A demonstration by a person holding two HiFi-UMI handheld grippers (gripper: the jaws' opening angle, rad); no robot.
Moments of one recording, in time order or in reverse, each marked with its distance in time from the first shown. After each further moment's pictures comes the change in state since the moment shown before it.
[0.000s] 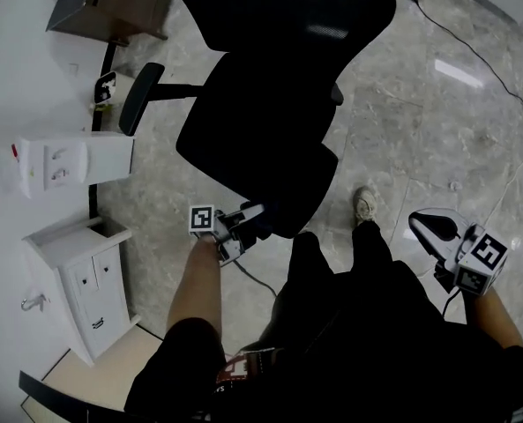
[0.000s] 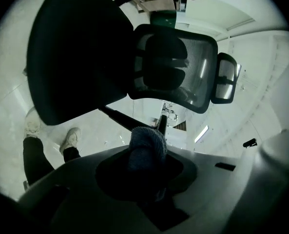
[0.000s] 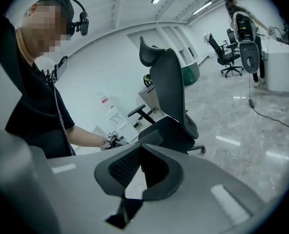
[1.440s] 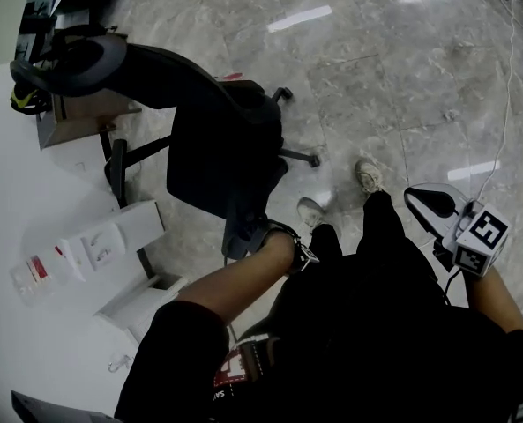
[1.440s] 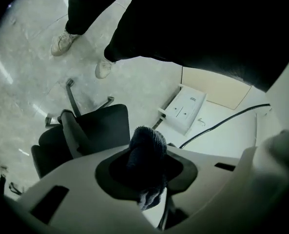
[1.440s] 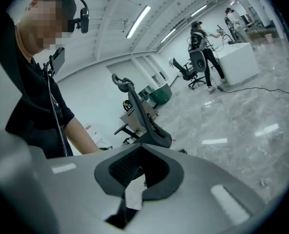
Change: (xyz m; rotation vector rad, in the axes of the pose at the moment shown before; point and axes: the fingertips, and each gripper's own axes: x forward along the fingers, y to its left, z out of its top) left arm 0.039 0.050 -0.092 -1.060 -2.264 -1.320; right arm -0.164 -0.082 -0.086 0.191 -0.337 -0.161
